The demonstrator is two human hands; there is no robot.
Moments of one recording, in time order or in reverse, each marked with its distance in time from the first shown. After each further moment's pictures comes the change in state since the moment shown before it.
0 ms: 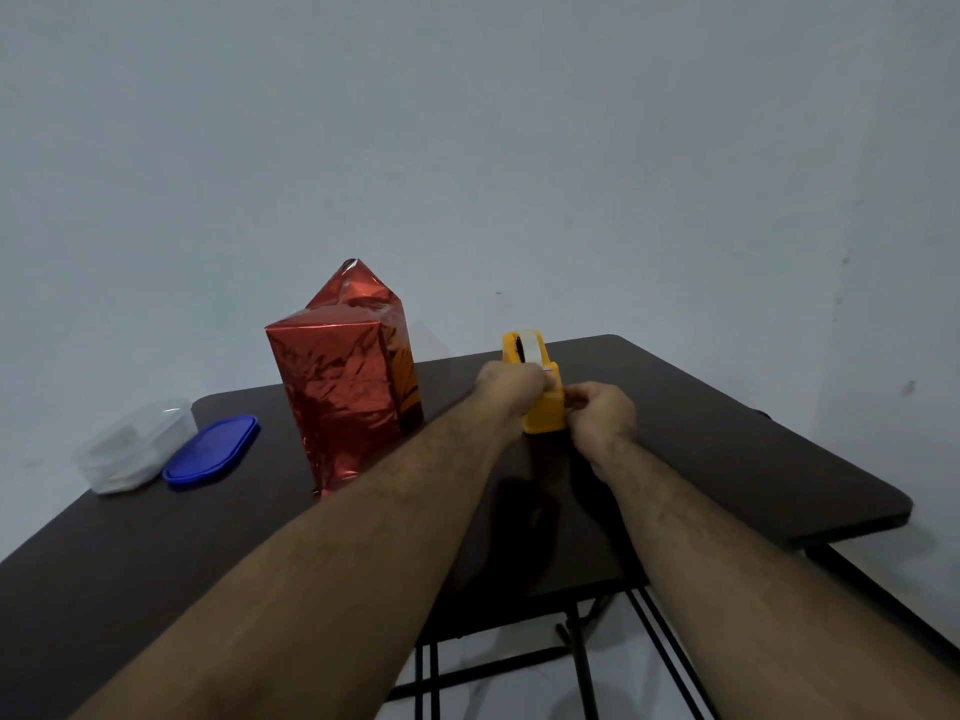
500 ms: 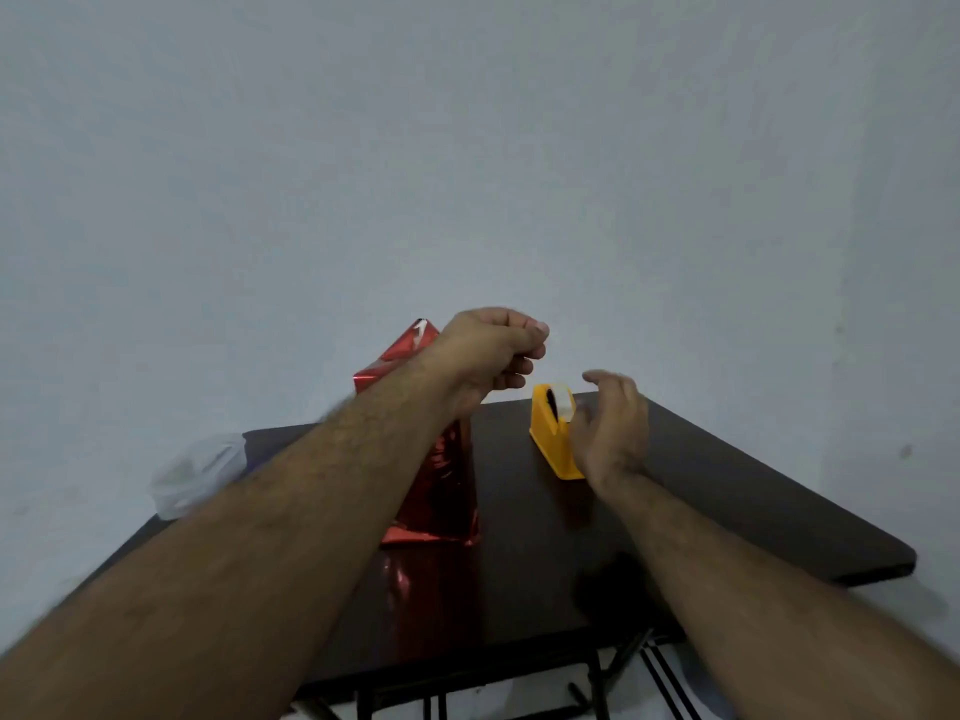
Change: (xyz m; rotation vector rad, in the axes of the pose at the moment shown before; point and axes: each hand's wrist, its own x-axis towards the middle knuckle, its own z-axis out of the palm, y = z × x) left_hand -0.089 0.093 -0.129 -0.079 -0.283 0.430; right_hand -0.042 -0.074 -0.018 -0.115 0.379 -0.411
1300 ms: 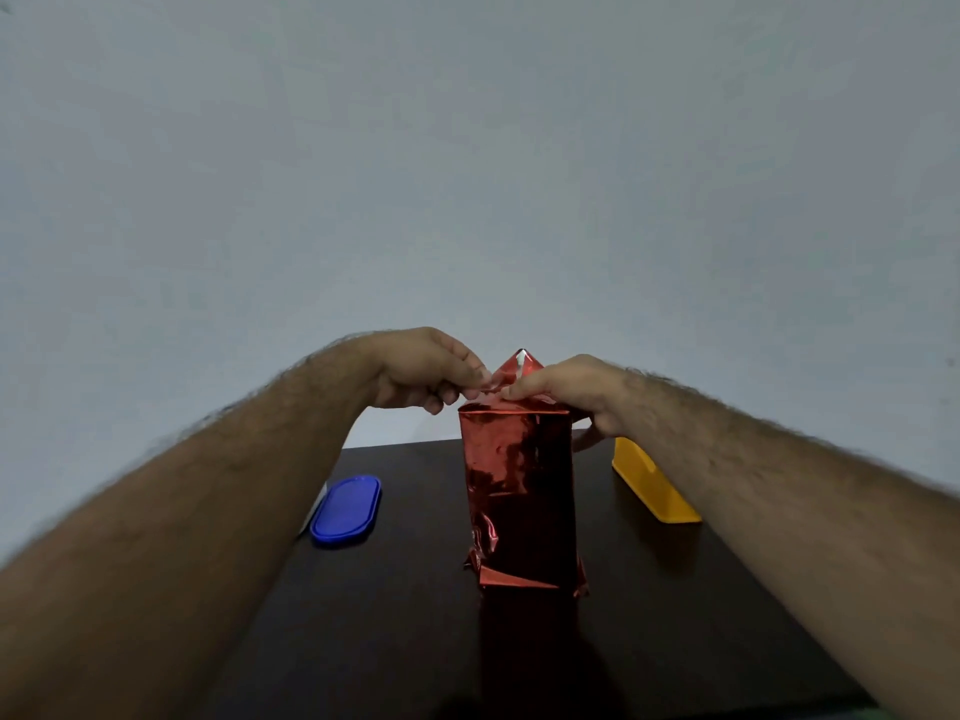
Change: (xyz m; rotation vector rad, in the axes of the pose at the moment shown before) left_hand 0.018 0.007 -0.208 0.419 -0.229 -0.211; right_hand 0.037 -0.196 0.018 0.341 -0.931 0.433
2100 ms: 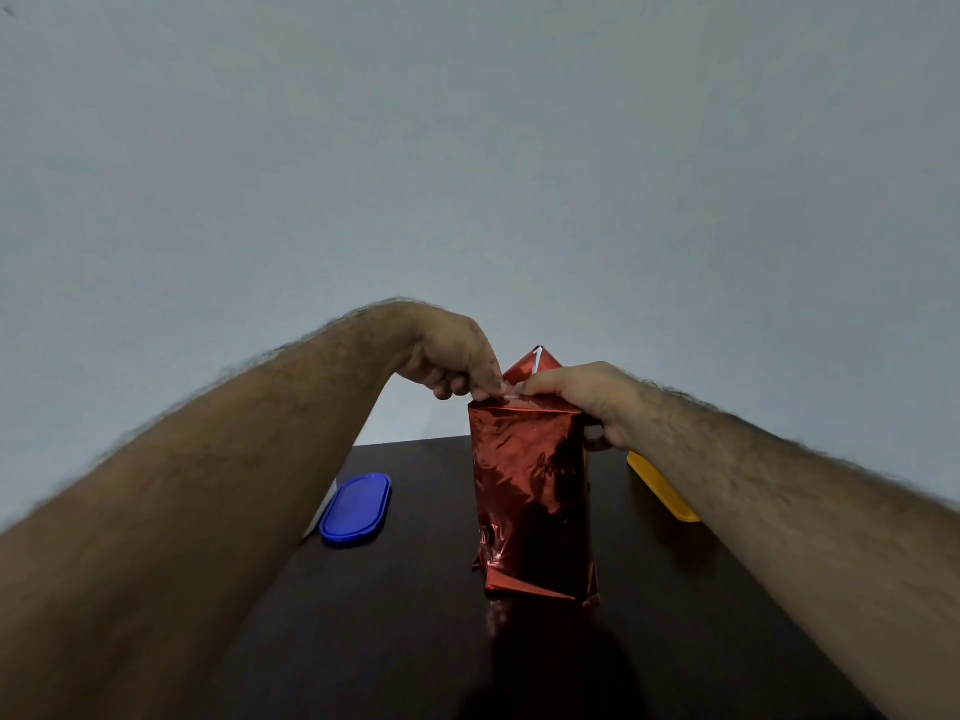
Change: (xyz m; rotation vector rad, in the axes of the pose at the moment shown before) left_hand 0.031 0.027 -0.001 0.377 -0.117 -0.184; right_hand -0.008 0.010 0.012 0.208 0.062 -0.003
